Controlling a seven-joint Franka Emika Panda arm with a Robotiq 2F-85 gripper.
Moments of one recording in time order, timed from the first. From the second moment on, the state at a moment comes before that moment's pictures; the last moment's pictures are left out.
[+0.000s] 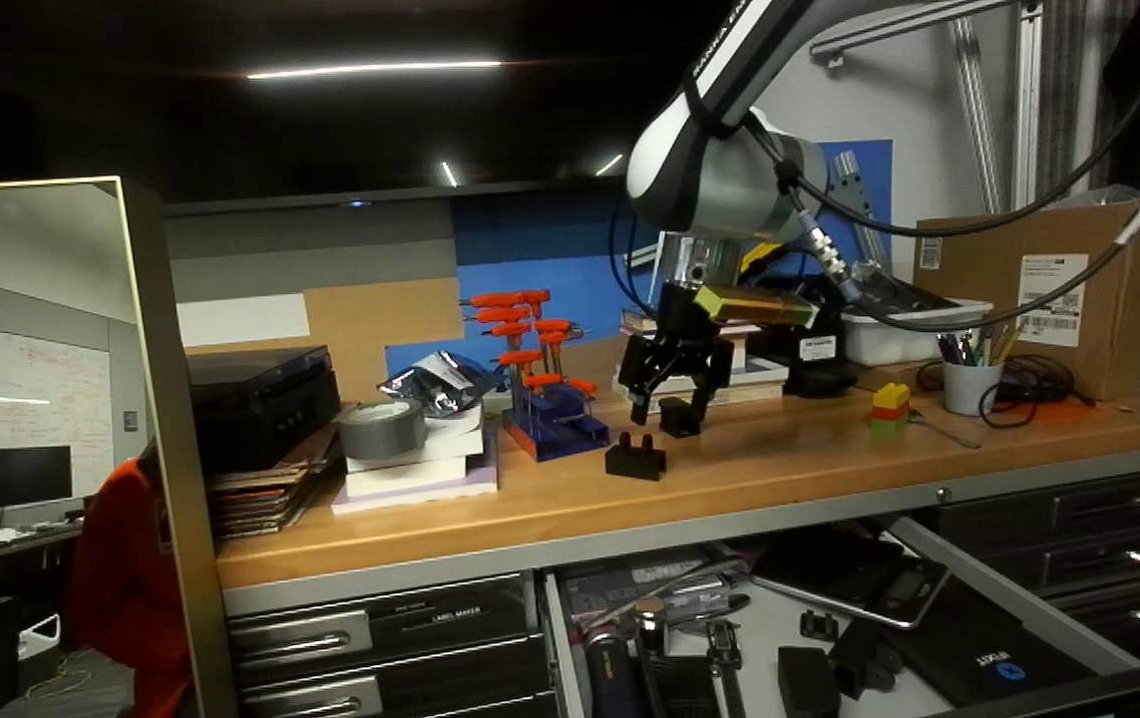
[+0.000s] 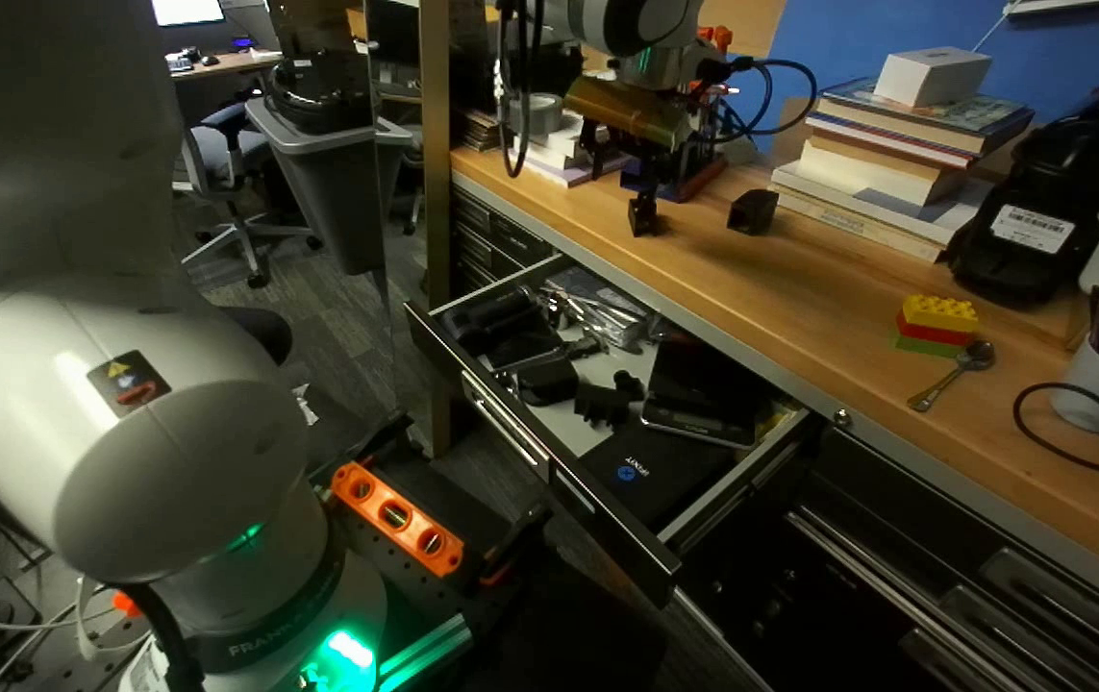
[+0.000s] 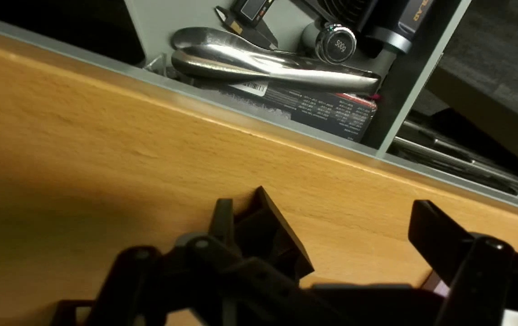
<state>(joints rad) -0.02 0.21 0.06 -2.04 0.22 2.38 -0.26</state>
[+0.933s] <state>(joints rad) -0.05 0.52 0.10 -1.72 0.10 2.28 -0.70</state>
